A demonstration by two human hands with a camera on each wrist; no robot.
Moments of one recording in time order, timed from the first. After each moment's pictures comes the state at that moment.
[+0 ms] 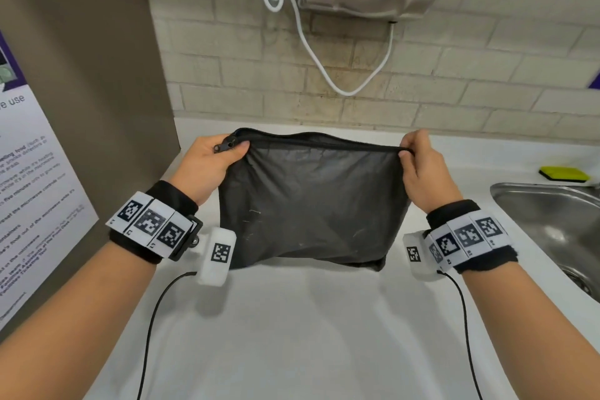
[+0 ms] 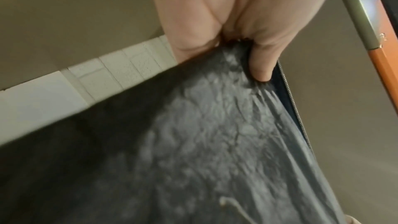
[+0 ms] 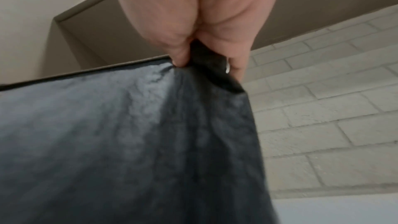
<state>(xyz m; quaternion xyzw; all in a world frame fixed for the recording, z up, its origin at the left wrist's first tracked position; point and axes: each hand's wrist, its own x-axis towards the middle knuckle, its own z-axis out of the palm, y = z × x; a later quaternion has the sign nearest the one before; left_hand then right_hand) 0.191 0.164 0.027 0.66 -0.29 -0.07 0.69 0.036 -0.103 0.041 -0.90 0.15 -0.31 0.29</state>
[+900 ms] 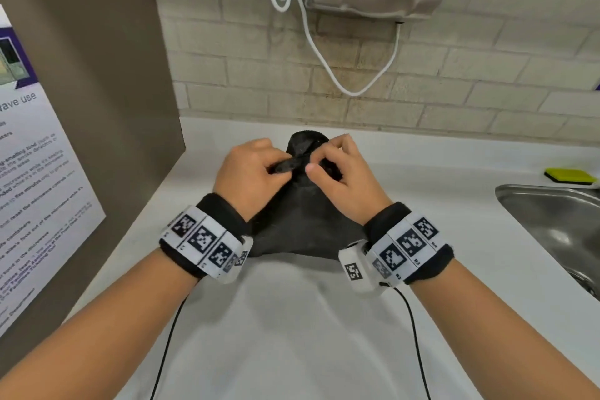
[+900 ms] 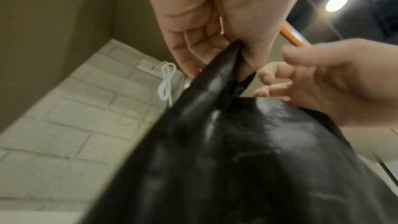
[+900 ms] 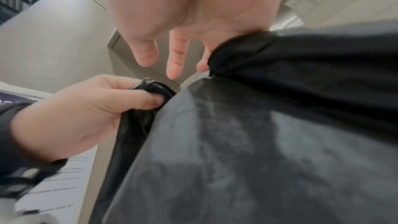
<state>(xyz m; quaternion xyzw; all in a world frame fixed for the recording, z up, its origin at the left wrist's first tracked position) 0.158 0.137 0.025 0.78 -0.41 0.24 0.41 0.072 -0.009 0.033 -0.90 -0.01 -0.25 0.35</state>
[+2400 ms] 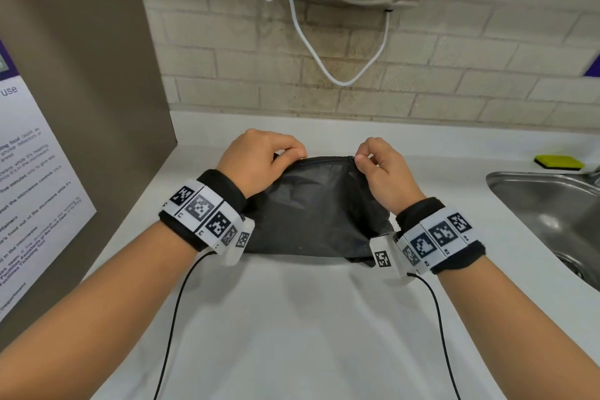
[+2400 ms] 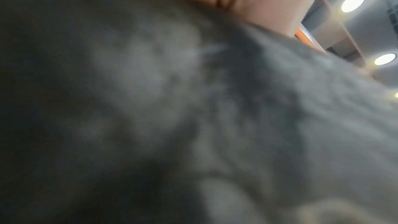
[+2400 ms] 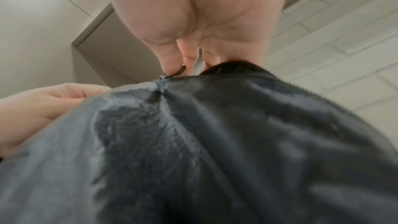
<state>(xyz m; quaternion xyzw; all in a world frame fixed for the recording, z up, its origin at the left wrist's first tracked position) 0.160 0.126 0.038 0.80 -0.47 0.10 0.35 0.051 -0.065 0.022 -0.88 0.09 -0.27 0.38</state>
